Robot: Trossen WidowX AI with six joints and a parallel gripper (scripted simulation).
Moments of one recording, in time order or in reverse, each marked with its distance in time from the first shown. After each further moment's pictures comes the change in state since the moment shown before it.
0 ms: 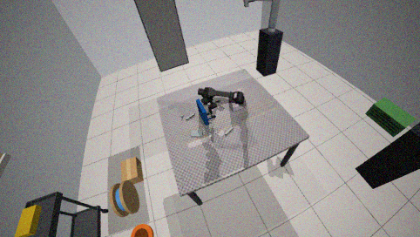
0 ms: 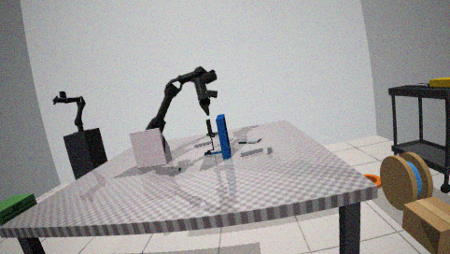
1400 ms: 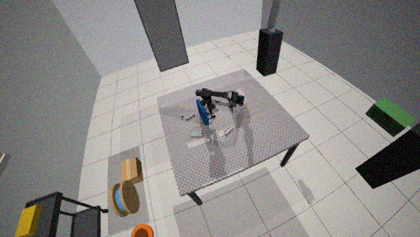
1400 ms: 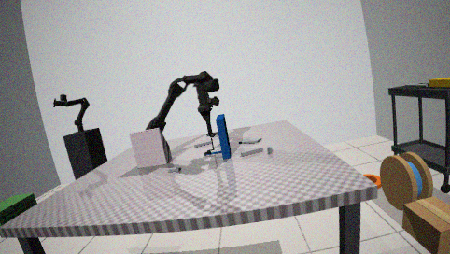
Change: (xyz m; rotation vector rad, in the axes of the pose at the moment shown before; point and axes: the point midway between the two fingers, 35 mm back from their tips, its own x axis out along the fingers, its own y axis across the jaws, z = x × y) arm 0.041 -0.003 -0.007 0.125 0.077 0.207
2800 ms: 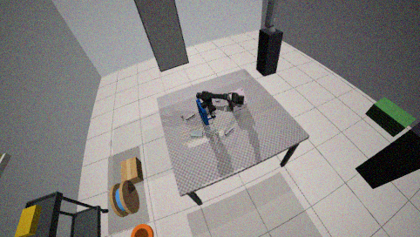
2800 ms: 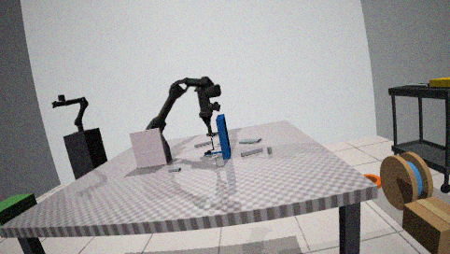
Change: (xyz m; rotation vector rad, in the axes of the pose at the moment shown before) arm 0.028 0.003 -0.002 -0.027 0.013 0.004
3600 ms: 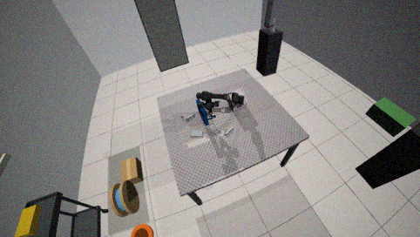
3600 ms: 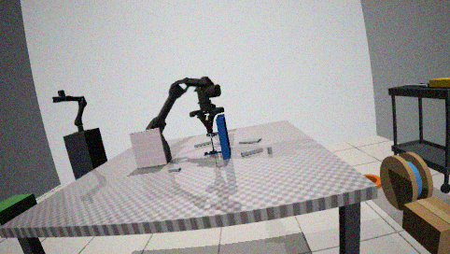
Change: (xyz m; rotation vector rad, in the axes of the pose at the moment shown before) arm 0.000 0.000 0.000 -1.096 0.000 0.001
